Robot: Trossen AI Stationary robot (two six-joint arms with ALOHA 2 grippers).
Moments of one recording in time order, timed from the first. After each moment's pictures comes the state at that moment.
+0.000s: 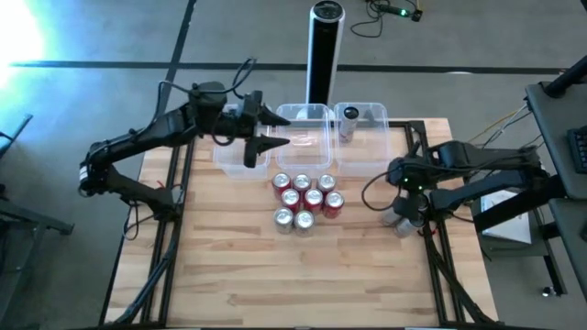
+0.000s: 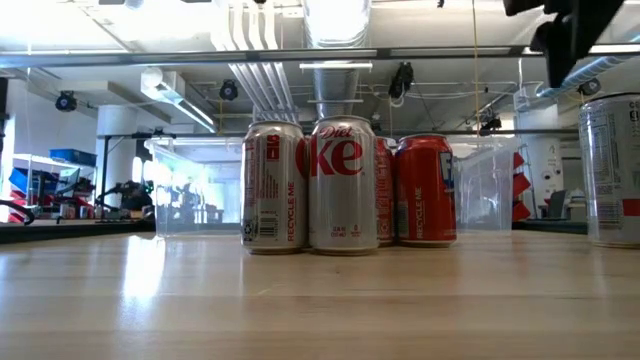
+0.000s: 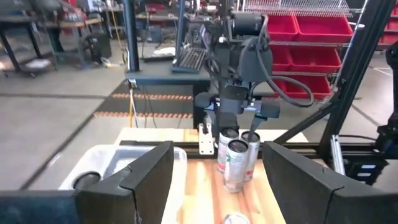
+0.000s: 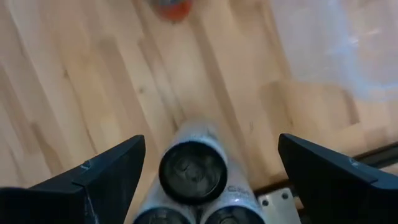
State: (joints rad) left arm 0.33 1.32 1.44 -0.28 0.34 0.03; right arm 0.03 1.08 1.18 -1.44 0.00 0.35
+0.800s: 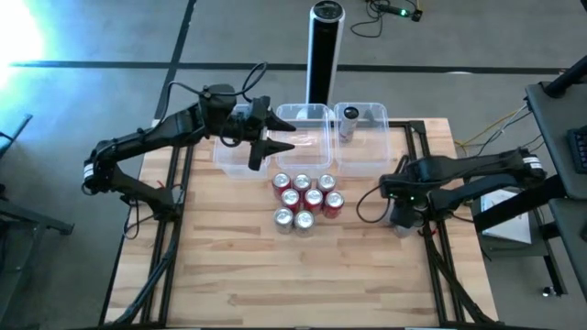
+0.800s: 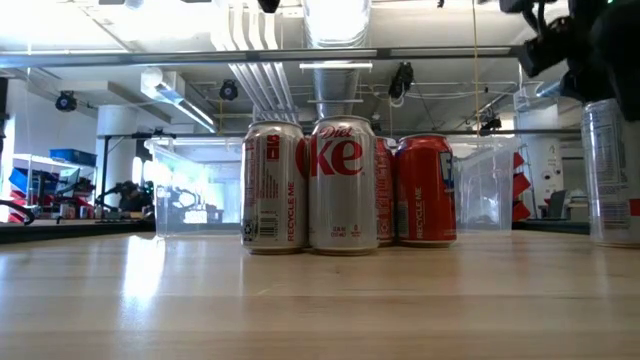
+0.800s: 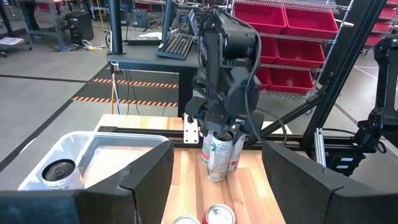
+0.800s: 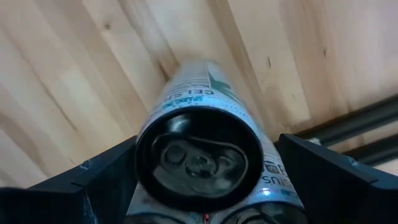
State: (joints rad) left arm 0.32 1.36 1.44 -0.28 0.39 0.00; right arm 0.04 1.13 0.94 -1.42 -0.06 0.51
